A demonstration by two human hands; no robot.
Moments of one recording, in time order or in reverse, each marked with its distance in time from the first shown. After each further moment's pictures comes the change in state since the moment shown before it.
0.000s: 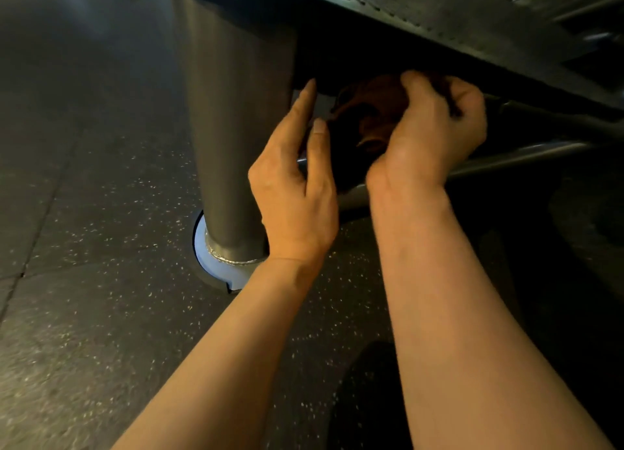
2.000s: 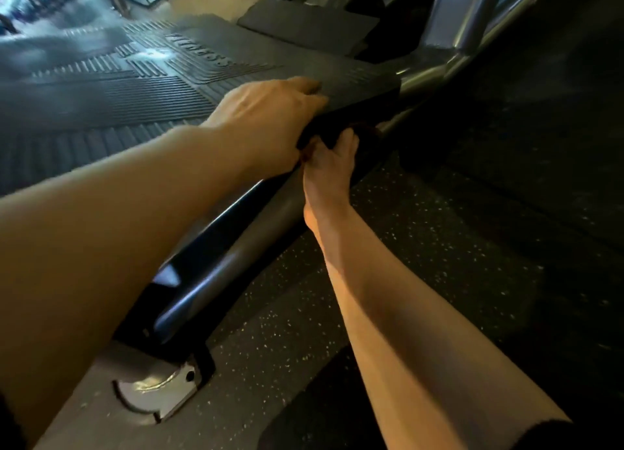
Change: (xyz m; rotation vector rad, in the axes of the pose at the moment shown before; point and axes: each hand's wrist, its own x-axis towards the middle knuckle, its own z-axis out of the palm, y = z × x) left_hand 0.062 0.087 0.226 1.075 -1.277 0.914; right_hand 0.165 -0.010 -0.093 -0.189 -0.026 0.161
